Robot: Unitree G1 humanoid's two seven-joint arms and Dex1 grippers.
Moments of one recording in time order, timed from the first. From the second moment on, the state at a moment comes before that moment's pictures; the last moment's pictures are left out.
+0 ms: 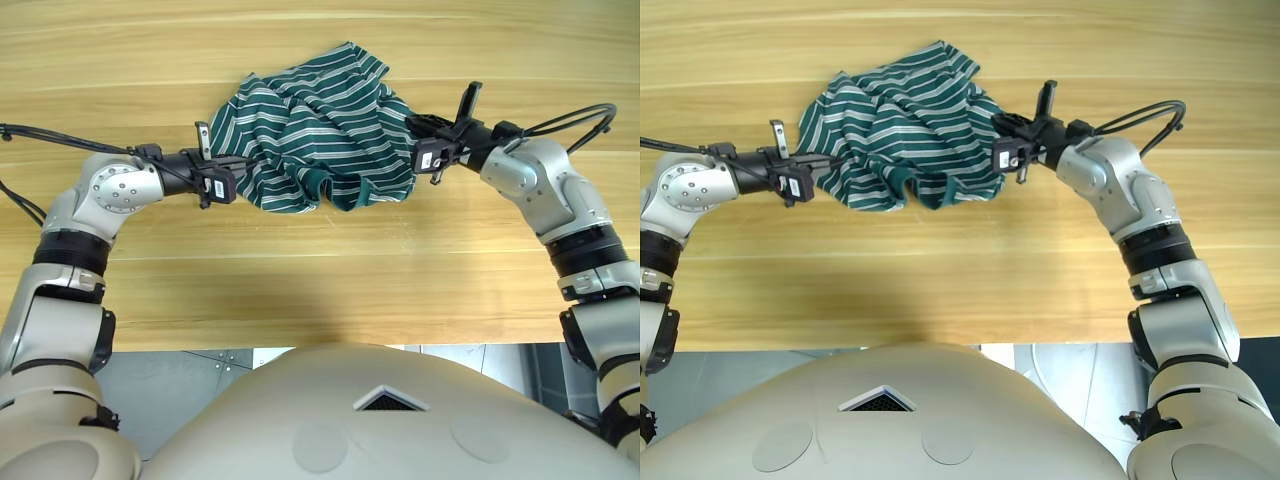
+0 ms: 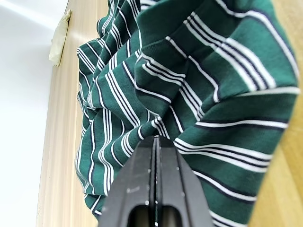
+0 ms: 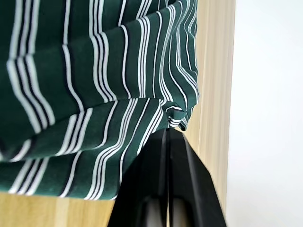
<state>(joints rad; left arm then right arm) -0.38 0.76 -0.34 0.66 0.36 -0.92 -0.67 -0.40 -0.65 0.40 0.36 -0.62 -0.44 0.39</state>
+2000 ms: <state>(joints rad) -0.38 0.76 -0.34 0.65 0.37 -0.91 -0.67 -0.39 -0.64 0.41 0.36 -0.62 -0.44 0.39</state>
